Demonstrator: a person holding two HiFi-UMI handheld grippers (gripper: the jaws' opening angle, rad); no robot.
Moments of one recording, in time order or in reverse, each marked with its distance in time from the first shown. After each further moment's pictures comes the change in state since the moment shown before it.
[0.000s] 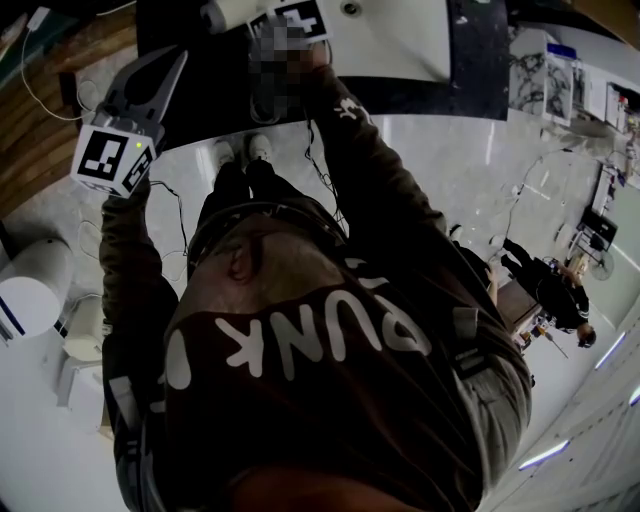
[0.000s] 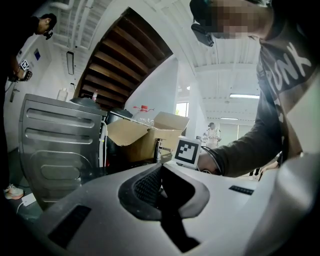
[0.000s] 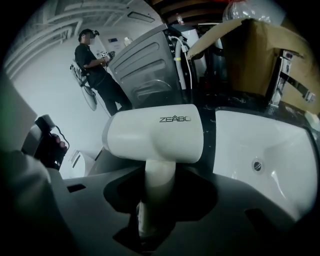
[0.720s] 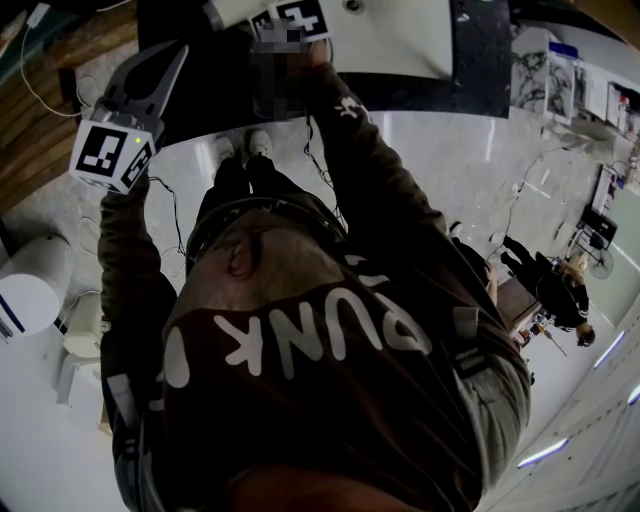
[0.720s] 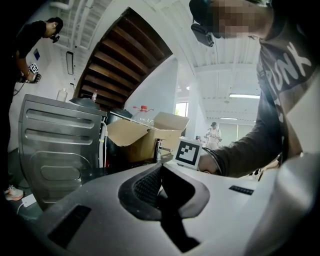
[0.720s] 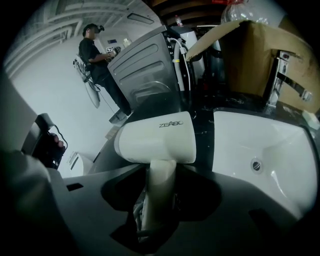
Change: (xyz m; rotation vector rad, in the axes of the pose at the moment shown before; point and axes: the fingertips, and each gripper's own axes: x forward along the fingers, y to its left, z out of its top) left arm -0.001 0.000 0.006 0.001 -0.001 -0.004; right arm -0.003 -0.001 0.001 0.007 -0.018 -0.018
